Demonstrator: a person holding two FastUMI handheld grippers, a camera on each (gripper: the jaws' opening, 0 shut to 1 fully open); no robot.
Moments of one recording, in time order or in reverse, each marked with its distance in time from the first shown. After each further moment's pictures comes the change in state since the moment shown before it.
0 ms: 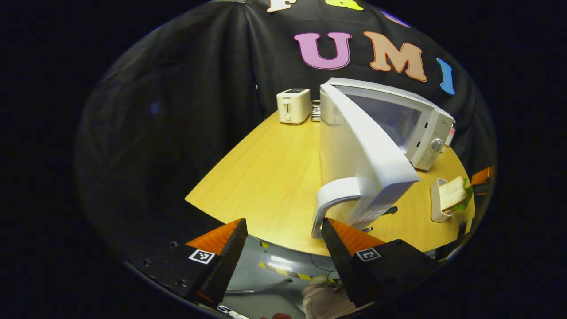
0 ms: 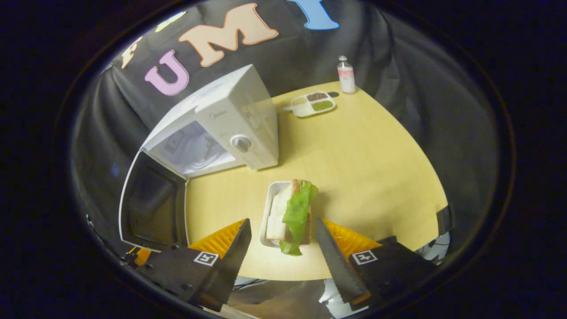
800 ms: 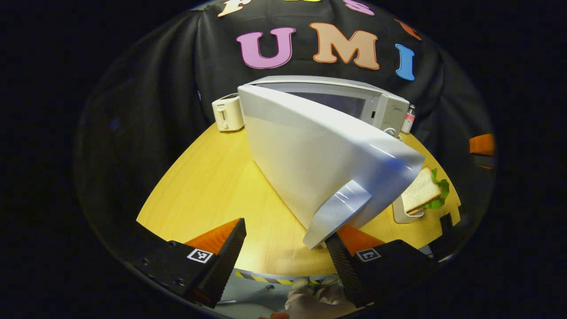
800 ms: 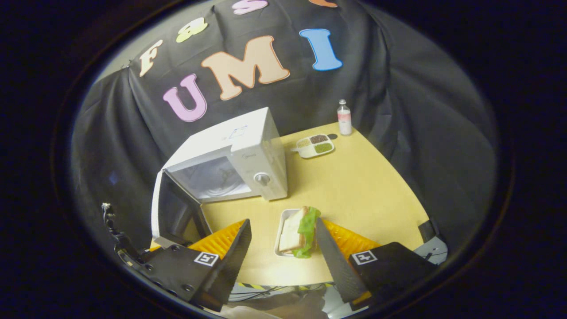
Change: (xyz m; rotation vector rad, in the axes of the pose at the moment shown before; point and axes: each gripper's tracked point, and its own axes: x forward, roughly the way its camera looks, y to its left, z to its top) left arm 0.023 -0.128 0.010 0.125 0.003 -0.279; right arm -0.089 0.034 0.037 -0.035 -0.284 -0.019
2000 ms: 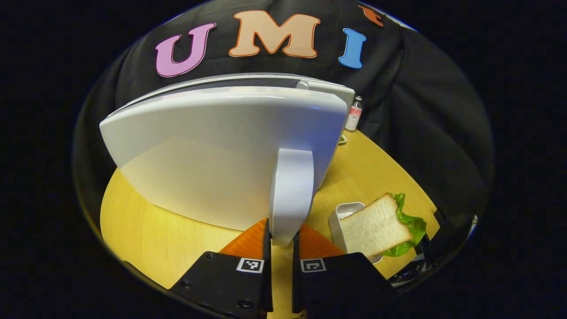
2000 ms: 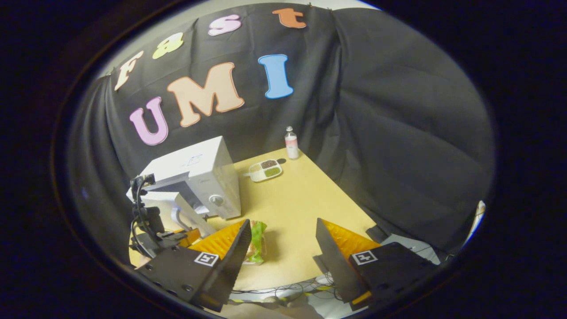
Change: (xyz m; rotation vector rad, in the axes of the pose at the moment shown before) left arm 0.106 -0.204 0.061 0.149 -0.022 -0.377; right arm -0.072 -0.072 0.031 0.035 -0.194 -0.274
